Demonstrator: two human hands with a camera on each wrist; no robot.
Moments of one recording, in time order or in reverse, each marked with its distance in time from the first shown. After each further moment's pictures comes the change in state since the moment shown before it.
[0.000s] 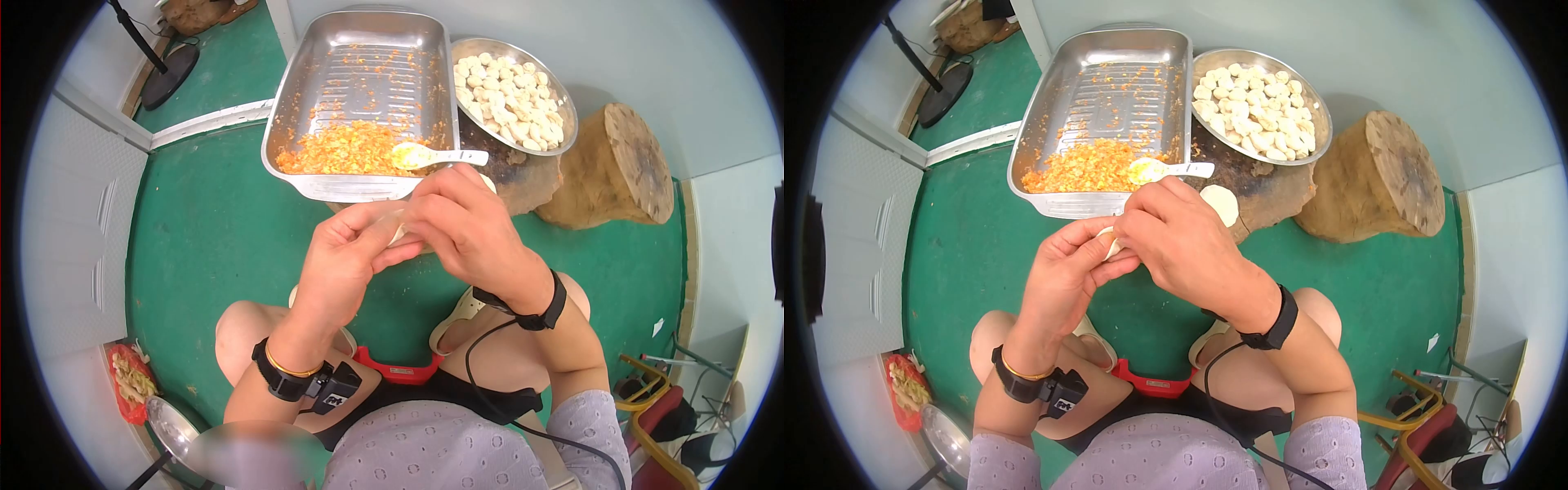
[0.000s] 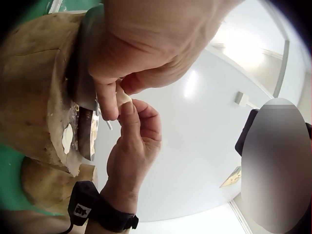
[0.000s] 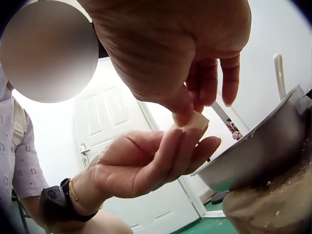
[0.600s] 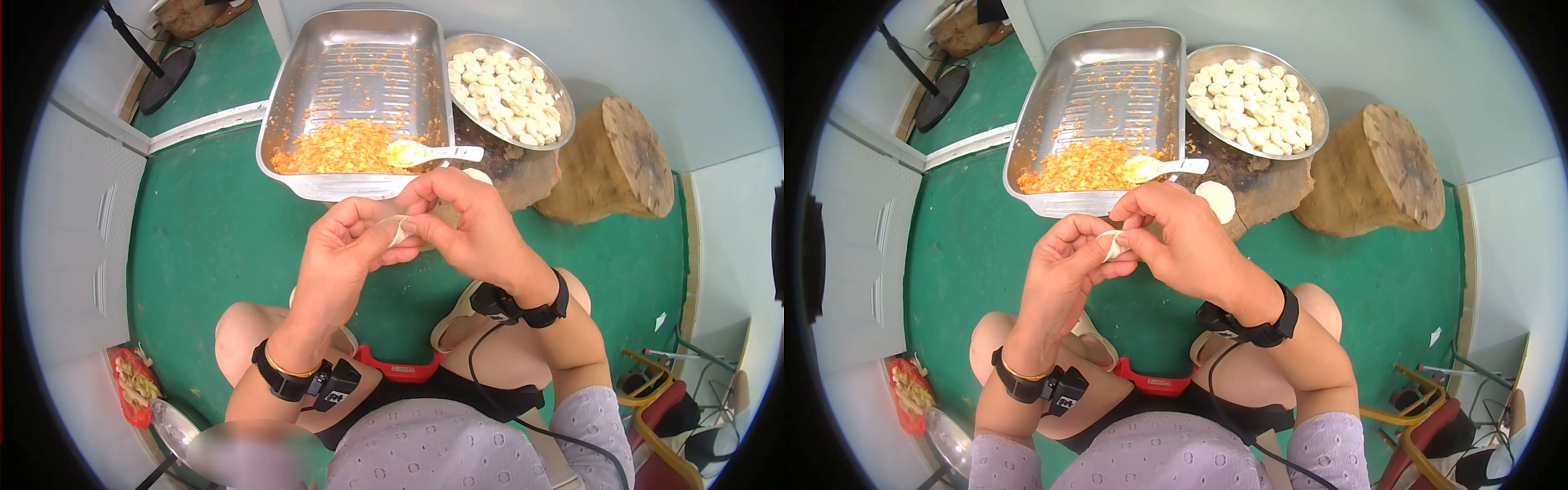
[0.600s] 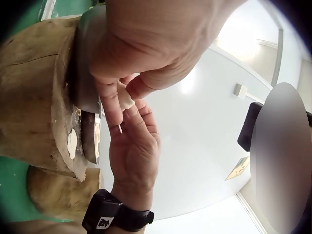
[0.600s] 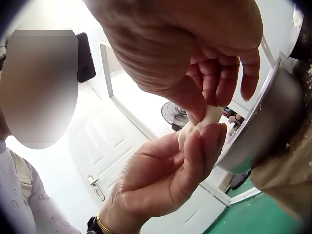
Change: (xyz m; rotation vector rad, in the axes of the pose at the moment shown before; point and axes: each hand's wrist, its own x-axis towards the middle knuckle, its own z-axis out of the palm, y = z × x) left_hand 0.000 -0.002 -0.001 0.083 -0.007 0.051; right_hand -0.003 -0.006 -0.002 0.401 -0.020 0.482
